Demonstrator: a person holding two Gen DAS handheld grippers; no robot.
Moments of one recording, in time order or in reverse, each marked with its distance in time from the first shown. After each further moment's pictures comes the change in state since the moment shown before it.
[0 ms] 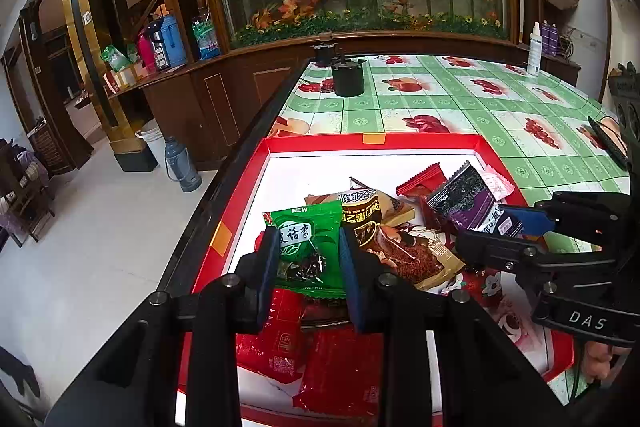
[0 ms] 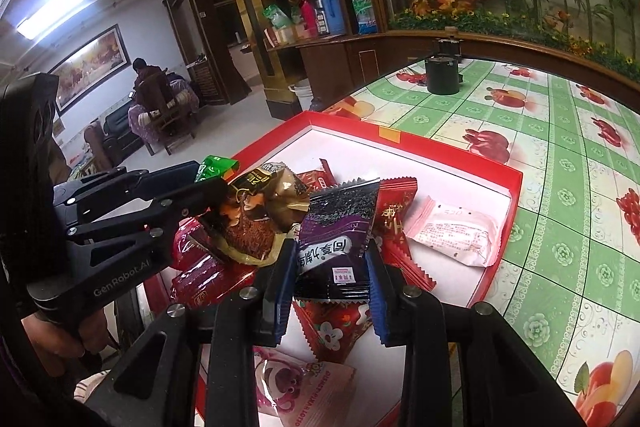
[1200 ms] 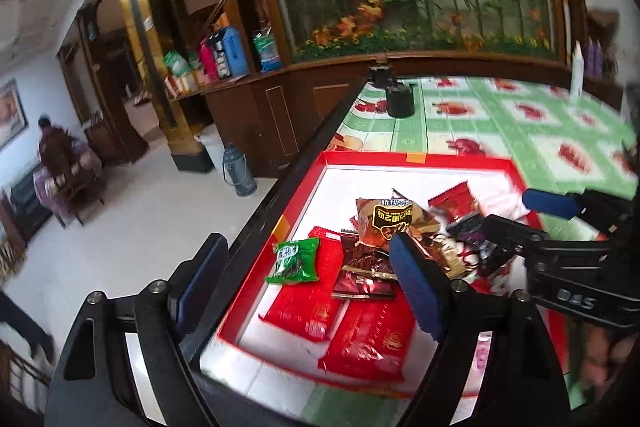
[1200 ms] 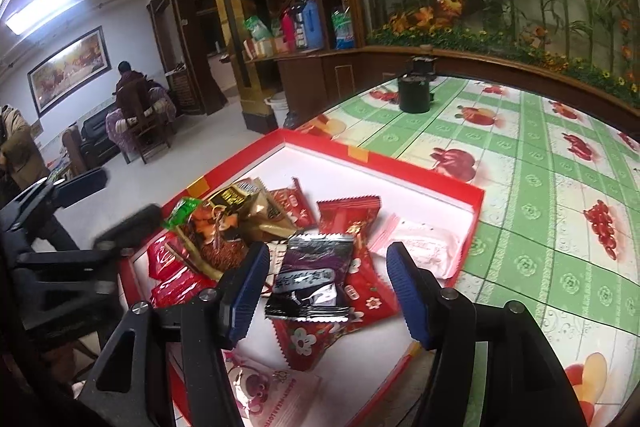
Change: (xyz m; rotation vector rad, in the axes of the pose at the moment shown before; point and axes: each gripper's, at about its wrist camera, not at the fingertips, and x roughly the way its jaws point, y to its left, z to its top) left arm -0.055 0.002 -0.007 -0.106 -0.050 0.199; right arm -0.020 -0.006 0.003 0.000 -0.073 -0.122
